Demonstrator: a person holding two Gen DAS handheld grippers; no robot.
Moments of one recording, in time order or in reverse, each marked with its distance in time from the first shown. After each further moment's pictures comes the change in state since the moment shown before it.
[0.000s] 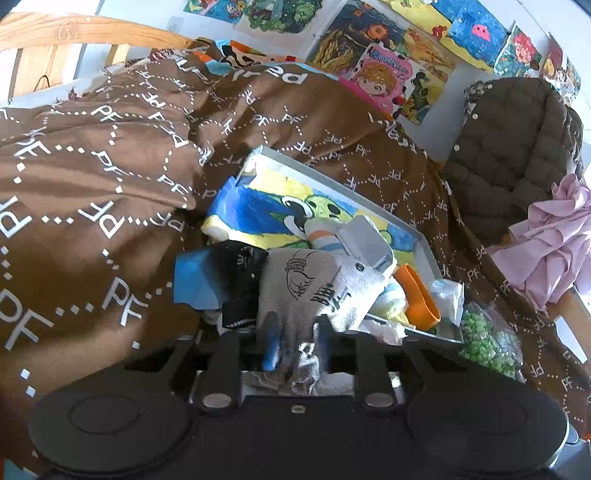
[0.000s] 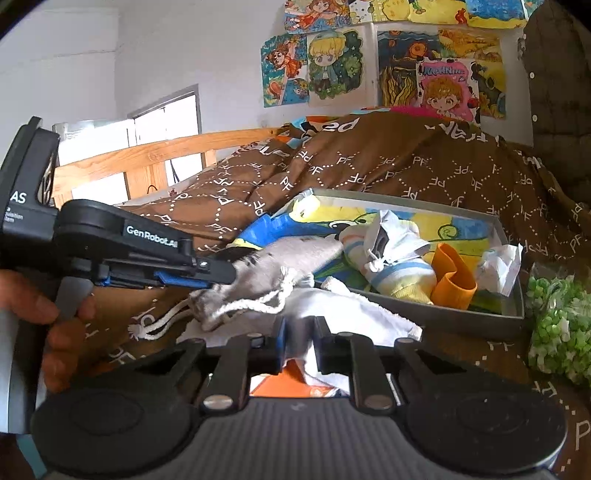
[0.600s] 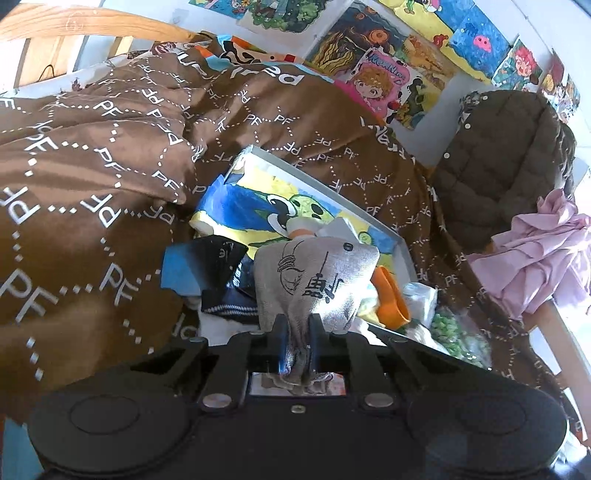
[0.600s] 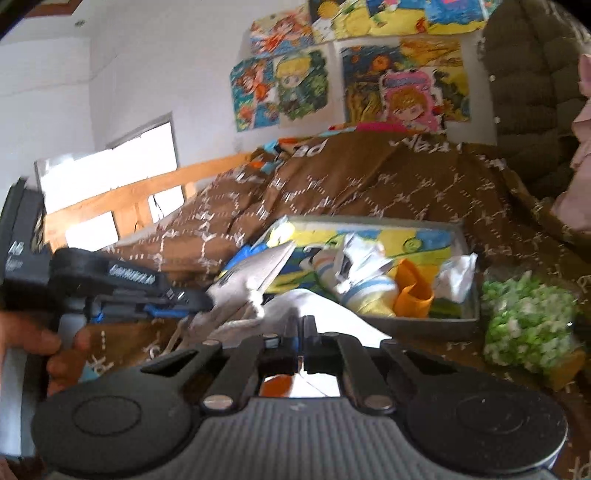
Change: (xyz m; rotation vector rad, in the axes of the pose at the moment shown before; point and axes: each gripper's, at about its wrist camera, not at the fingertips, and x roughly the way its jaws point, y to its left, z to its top) left arm -0.031 -0.013 0.000 -0.064 0.012 -0.044; right arm -0.057 -0.014 0.019 0.105 -0.058 -0.059
